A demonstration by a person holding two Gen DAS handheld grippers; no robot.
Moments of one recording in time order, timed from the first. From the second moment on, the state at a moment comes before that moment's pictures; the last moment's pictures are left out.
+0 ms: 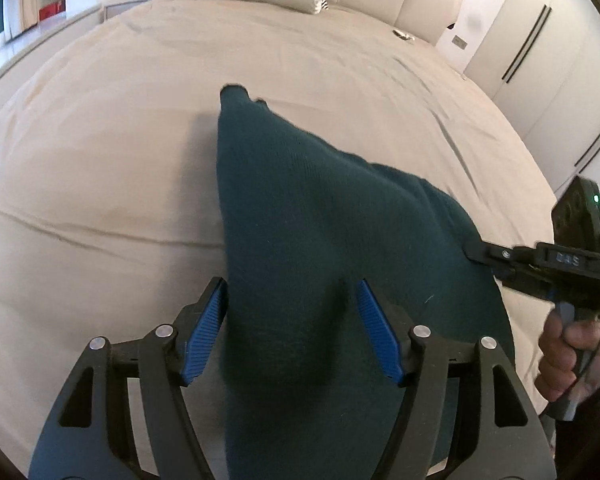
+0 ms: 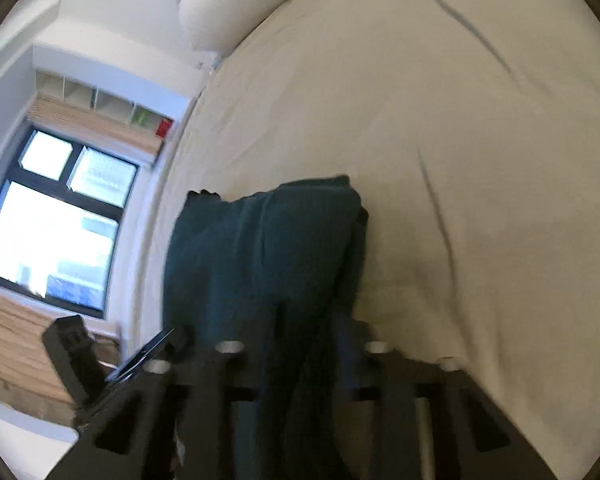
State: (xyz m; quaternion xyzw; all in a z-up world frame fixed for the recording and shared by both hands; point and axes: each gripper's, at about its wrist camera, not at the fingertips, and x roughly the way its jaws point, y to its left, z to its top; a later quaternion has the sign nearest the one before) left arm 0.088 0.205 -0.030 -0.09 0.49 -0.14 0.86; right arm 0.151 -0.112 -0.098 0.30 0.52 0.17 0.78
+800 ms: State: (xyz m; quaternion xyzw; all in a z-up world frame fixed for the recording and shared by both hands) left arm 0.065 0.195 -0.059 -0.06 0.48 -0.12 0.87; right arm 0.094 -0.098 -0.078 0.20 0.49 0.17 0.83
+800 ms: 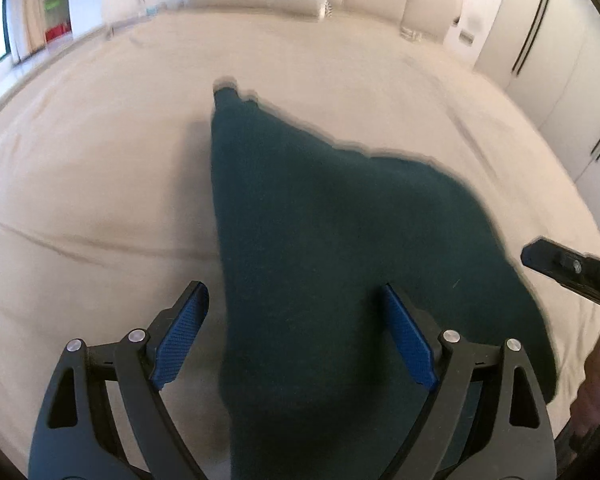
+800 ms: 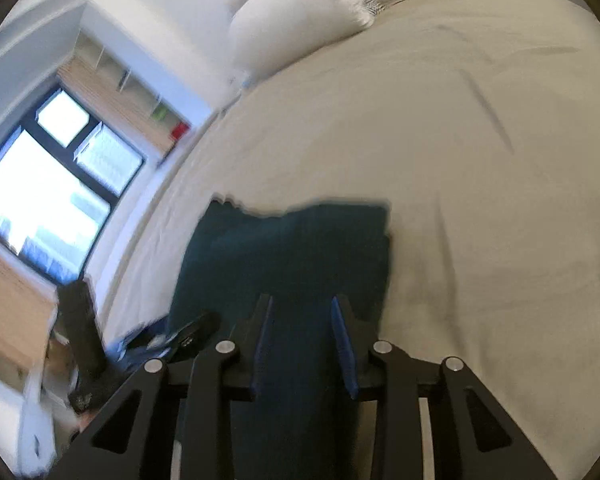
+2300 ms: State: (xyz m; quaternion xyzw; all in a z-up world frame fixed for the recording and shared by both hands) left arm -0.083 0.209 0.023 -0.02 0.43 0.01 0.90; right arm -0.047 -0.065 0.035 0.04 0.39 0.00 0.92
